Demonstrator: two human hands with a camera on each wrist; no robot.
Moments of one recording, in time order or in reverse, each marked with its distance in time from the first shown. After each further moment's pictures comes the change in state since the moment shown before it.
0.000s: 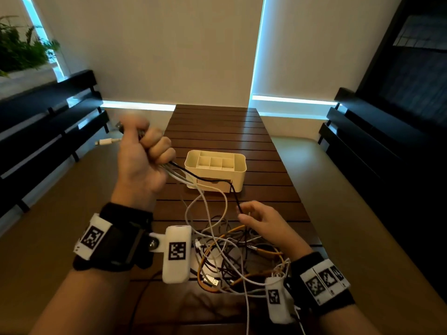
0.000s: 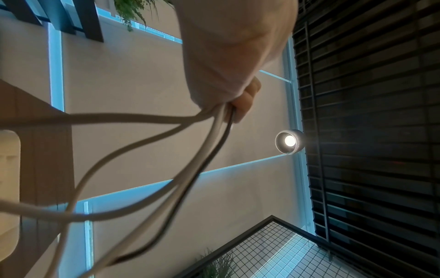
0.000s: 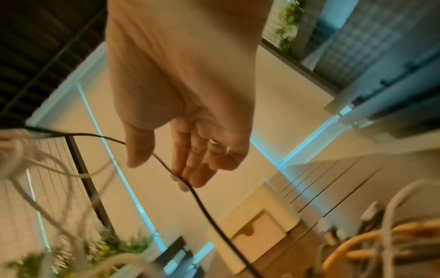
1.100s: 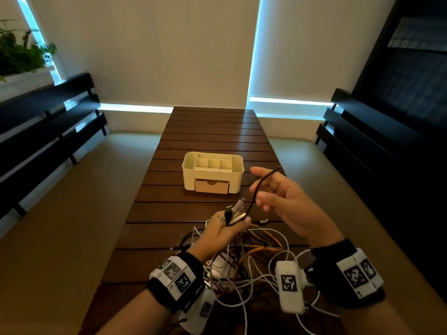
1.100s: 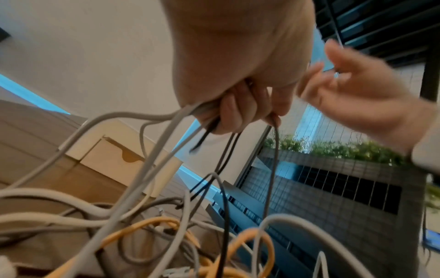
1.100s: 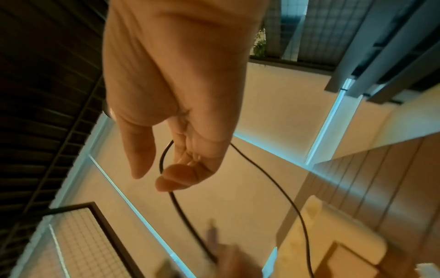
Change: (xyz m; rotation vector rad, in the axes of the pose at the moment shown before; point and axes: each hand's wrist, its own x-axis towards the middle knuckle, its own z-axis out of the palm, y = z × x) left_hand -0.052 -0.149 -0.063 1.045 -0.343 -0.355; right_hand -0.023 -0.054 -0.051 0.559 -0.027 -0.187
